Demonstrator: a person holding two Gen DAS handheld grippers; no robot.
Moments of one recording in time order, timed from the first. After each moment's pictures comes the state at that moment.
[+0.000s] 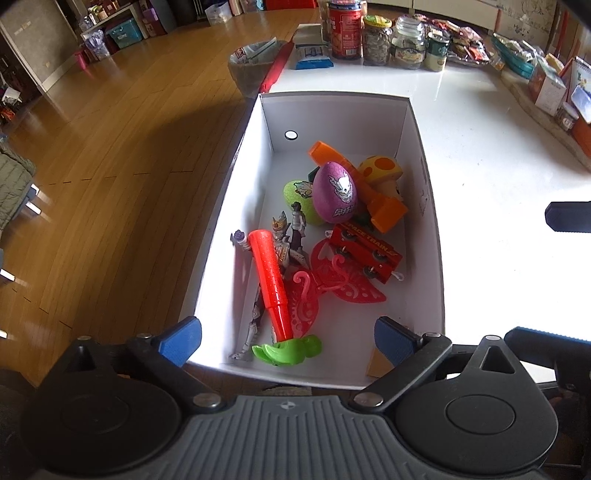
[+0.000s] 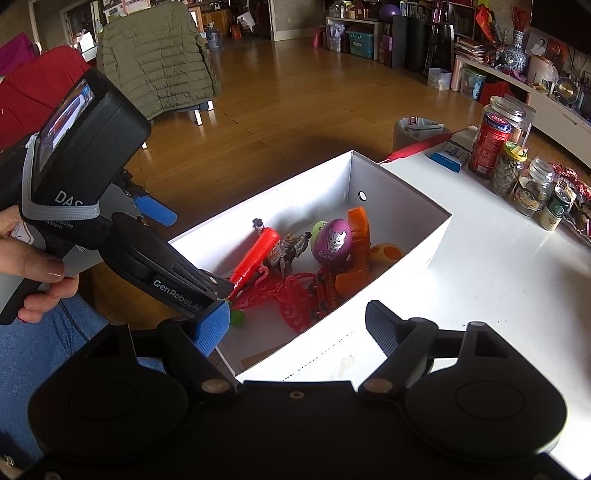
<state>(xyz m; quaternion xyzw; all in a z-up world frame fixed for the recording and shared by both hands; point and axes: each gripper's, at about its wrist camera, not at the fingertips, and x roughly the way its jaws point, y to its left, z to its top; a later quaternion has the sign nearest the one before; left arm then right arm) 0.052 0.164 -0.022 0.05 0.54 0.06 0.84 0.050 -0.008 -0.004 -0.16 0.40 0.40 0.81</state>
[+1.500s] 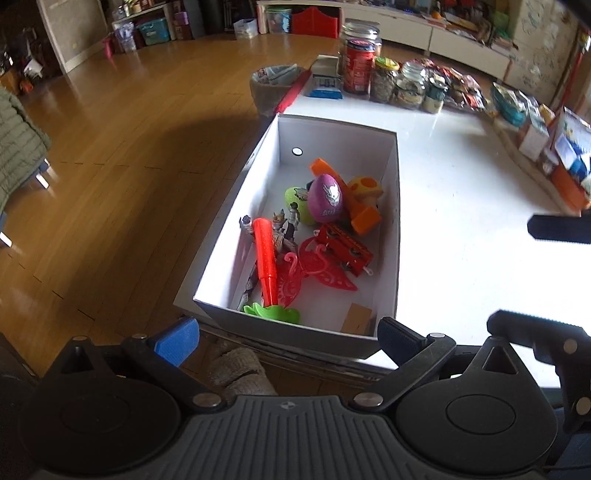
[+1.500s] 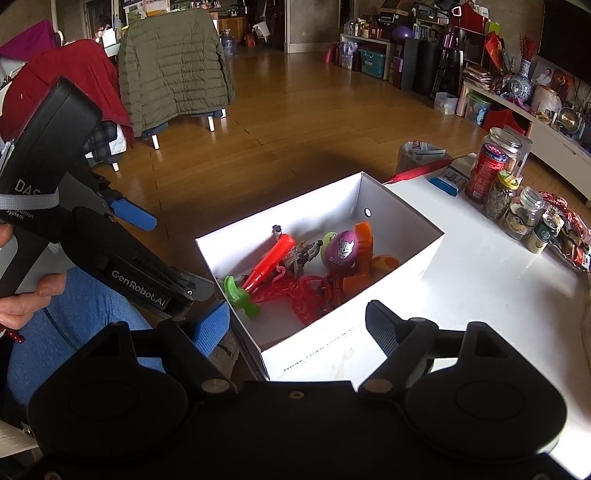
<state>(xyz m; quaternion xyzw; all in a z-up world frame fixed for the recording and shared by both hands) -0.019 0.165 0.027 -0.02 0.51 0.08 0.86 0.012 -0.023 0.031 -0.18 0.37 0.41 0.82</state>
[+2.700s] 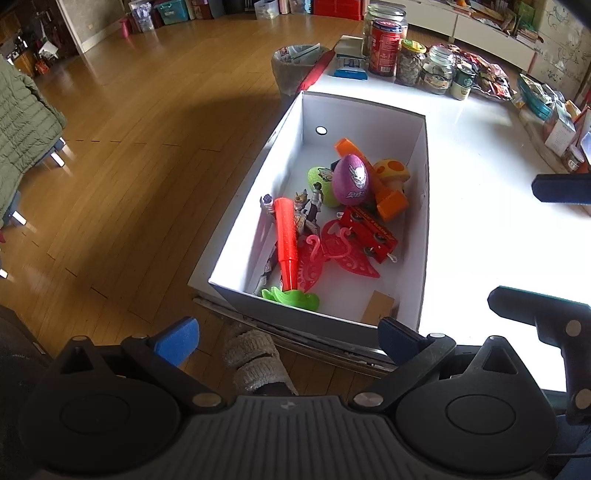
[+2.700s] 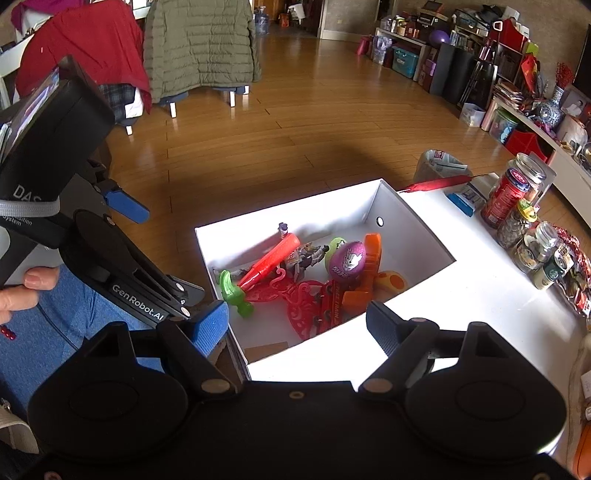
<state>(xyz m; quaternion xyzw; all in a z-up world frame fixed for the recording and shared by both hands) -0.009 0.168 0.012 -0.01 0.54 0.10 0.84 0.027 0.013 0.028 -0.26 0.36 0.43 0.79</state>
